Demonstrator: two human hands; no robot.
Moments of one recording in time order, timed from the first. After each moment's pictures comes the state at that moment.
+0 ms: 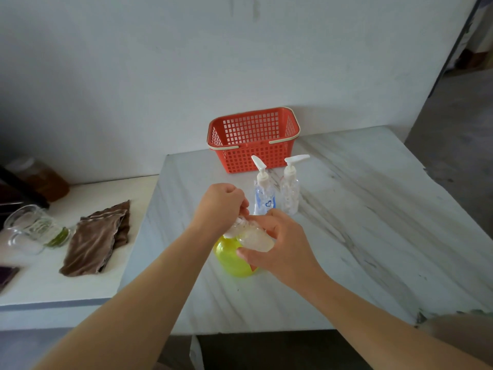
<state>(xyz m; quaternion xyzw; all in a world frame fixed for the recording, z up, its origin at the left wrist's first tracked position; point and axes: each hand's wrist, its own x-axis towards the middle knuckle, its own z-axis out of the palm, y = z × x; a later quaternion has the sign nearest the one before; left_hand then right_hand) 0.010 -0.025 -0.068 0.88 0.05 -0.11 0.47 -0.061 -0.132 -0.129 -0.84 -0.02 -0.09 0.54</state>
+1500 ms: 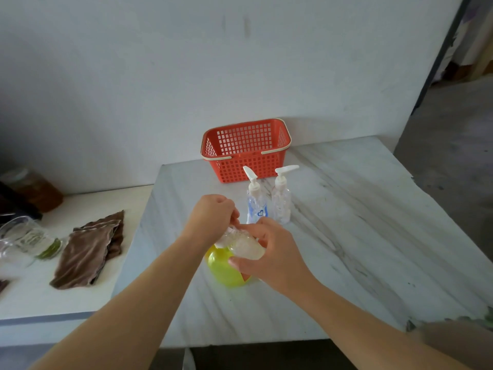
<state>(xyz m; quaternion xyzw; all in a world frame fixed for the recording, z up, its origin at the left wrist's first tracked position) 0.013 -0.025 -0.070 0.87 0.07 -0.12 0.47 -0.060 -0.135 -0.128 -0.83 -0.02 -0.06 0.56</state>
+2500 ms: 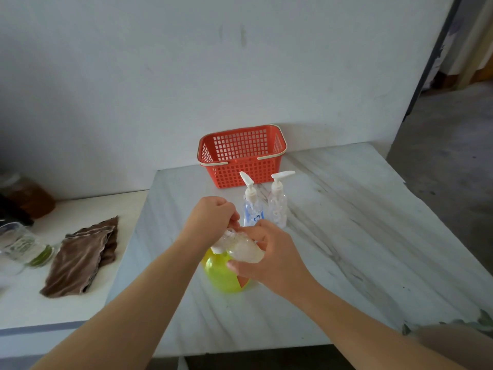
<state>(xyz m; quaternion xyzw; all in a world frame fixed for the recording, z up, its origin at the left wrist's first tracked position) 0.014 -0.027 -0.064 0.87 0.04 -0.12 0.48 -0.059 -0.139 -0.123 -0.83 -0.03 -0.05 0.56</state>
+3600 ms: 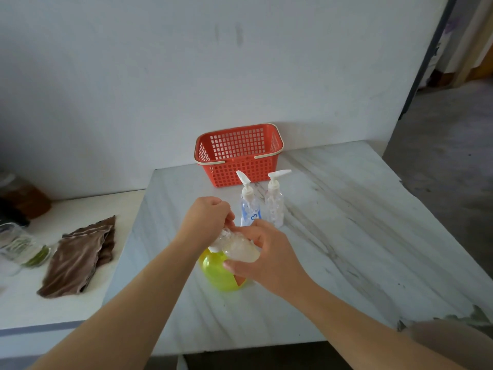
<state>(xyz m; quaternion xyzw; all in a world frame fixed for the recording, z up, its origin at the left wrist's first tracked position) 0.015 -0.026 -0.067 0.87 0.05 -0.11 0.47 -0.060 -0.139 -0.122 -0.84 -0.04 -0.06 0.54</state>
